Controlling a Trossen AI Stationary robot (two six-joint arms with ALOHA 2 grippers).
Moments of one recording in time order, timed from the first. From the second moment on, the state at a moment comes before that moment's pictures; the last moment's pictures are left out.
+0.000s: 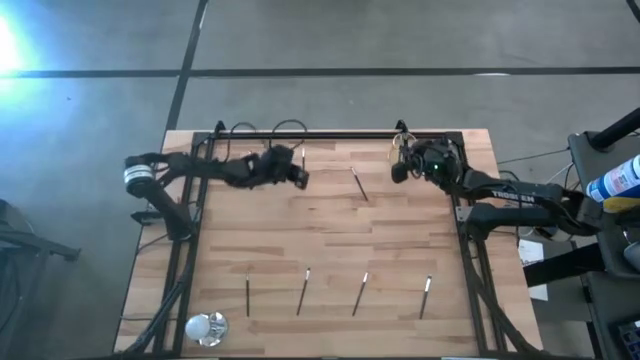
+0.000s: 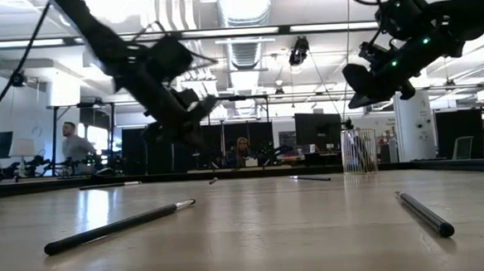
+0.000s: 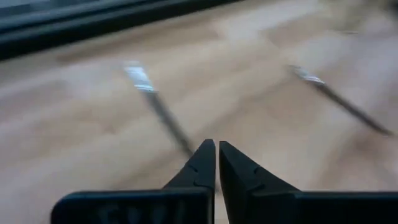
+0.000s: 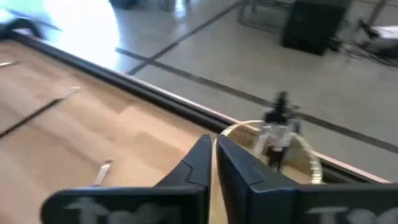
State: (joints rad) left arm 0.43 1.59 0.79 0.11 -0.23 -0.56; right arm -0.54 0.97 0.38 0.17 0.42 0.21
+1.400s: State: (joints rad) left arm 0.66 1.99 1.18 -0.10 -0.11 -0.43; right arm -0.45 0.96 0.33 0.27 0.45 0.18
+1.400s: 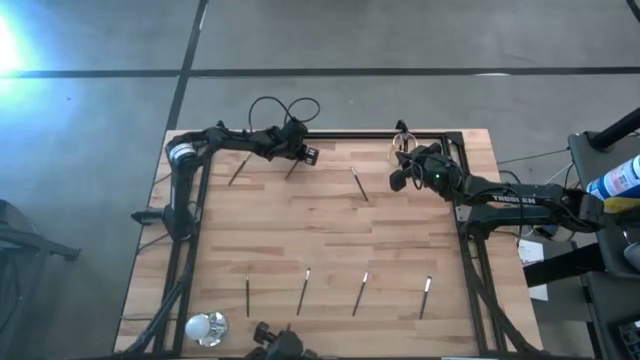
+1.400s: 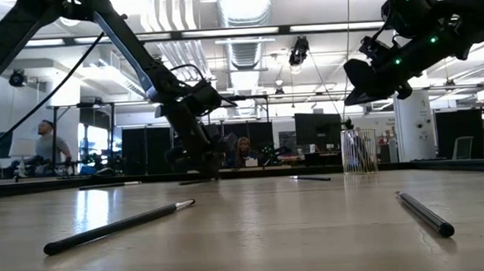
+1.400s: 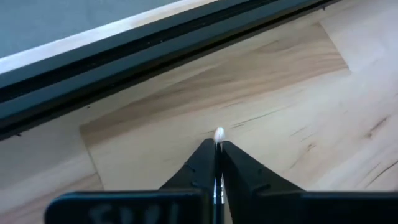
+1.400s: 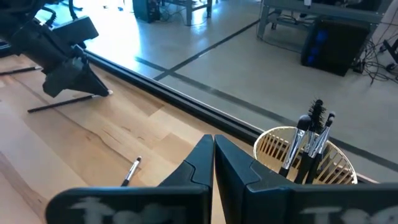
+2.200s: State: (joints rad) left arm 0.51 1.64 0.95 0.22 -0.06 -0.33; right arm -0.45 0.97 0.29 0.38 0.16 0.21
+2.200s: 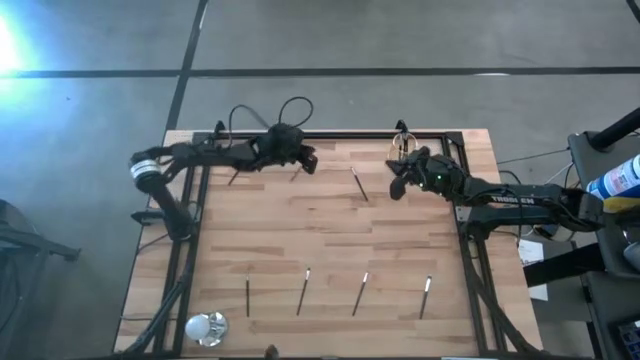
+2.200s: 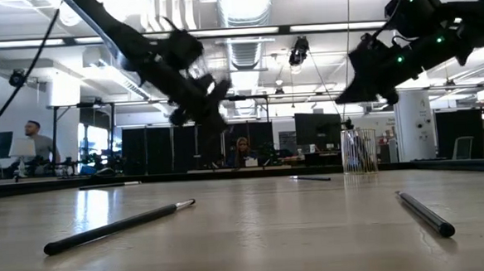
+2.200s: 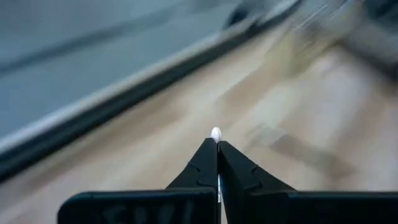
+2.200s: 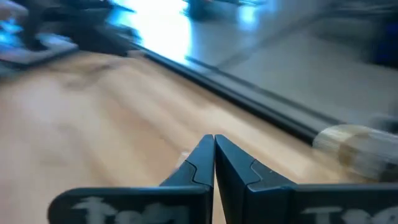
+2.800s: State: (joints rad) left arm 0.22 1.59 0.81 1.04 0.00 -0.34; right arm -0.30 1.32 0.44 0.93 -0.14 0.39
